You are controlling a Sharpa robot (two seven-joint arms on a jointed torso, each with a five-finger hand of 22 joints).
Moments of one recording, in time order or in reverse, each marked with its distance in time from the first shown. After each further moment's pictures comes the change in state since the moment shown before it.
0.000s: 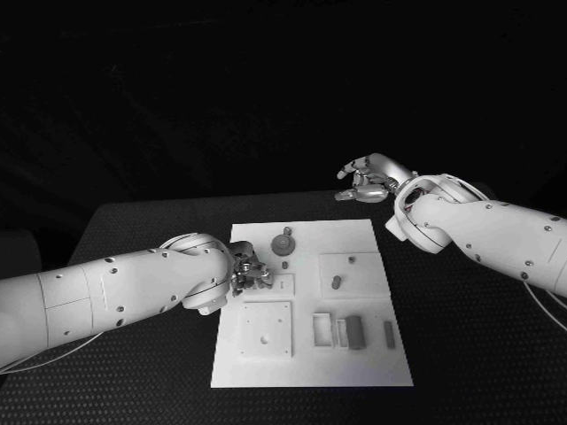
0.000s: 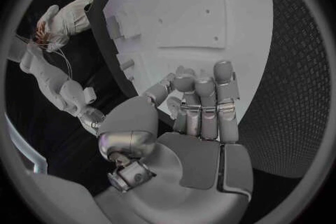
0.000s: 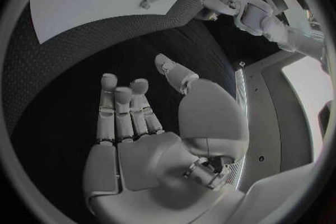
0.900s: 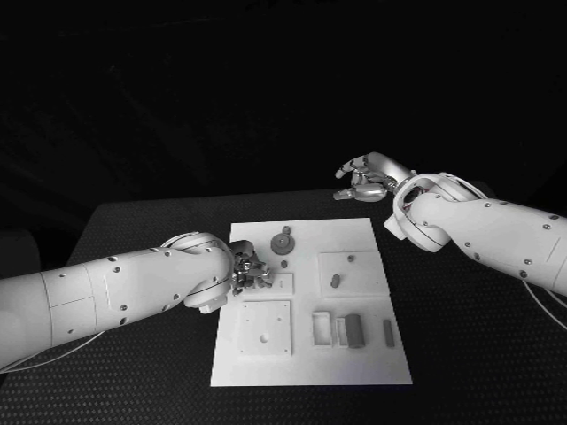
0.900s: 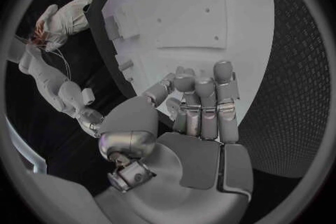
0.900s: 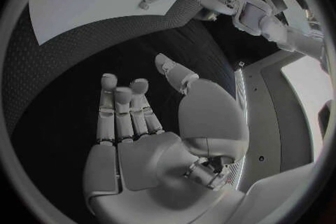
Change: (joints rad) left arm -0.004 0.012 0.002 -0.017 -0.003 0.009 -0.004; left_hand -0.003 -0.003 -0.009 0.007 0.000 0.005 -0.004 -0.016 -0.006 0.000 -0.001 0.000 0.002 -0.003 0.003 0.026 -0.023 0.000 0.000 0.000 0.000 0.000; right arm 0.000 -0.001 0.000 0.004 0.001 0.005 0.002; right_hand 0.000 0.000 -0.003 -0.003 0.000 0.000 0.000 0.000 -0.001 0.000 0.000 0.000 -0.003 0.000 0.000 0.004 -0.002 -0.001 0.000 0.000 0.000 0.001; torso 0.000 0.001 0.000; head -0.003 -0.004
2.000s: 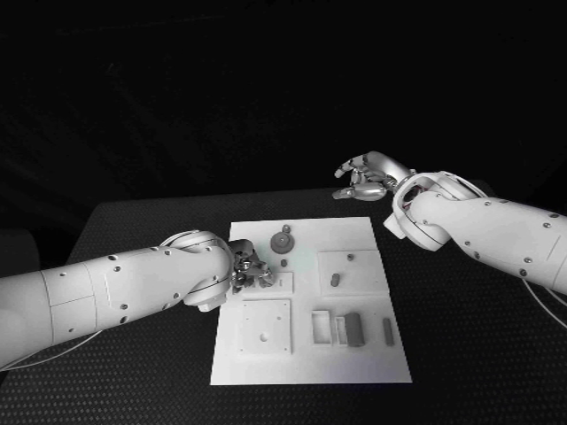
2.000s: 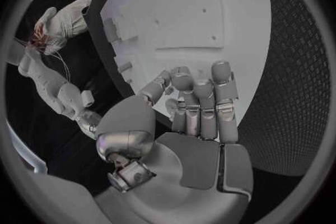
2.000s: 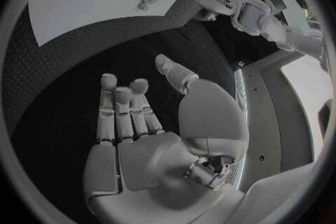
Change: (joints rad) left arm 0.000 0.004 0.000 -0.006 -0.016 0.015 -0.003; left_hand -0.011 -0.087 -0.076 0.004 0.002 0.086 -0.056 -0.069 -0.072 -0.005 -0.020 -0.007 -0.037 -0.018 -0.018 0.051 -0.057 0.000 0.018 -0.017 0.004 0.000; right arm 0.000 -0.001 0.000 0.002 0.003 0.007 0.002; right_hand -0.004 0.004 -0.003 0.003 0.000 0.000 0.000 0.004 -0.002 -0.004 0.004 0.004 -0.003 -0.001 0.002 0.000 -0.002 -0.006 0.000 0.000 0.000 0.000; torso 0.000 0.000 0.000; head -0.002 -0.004
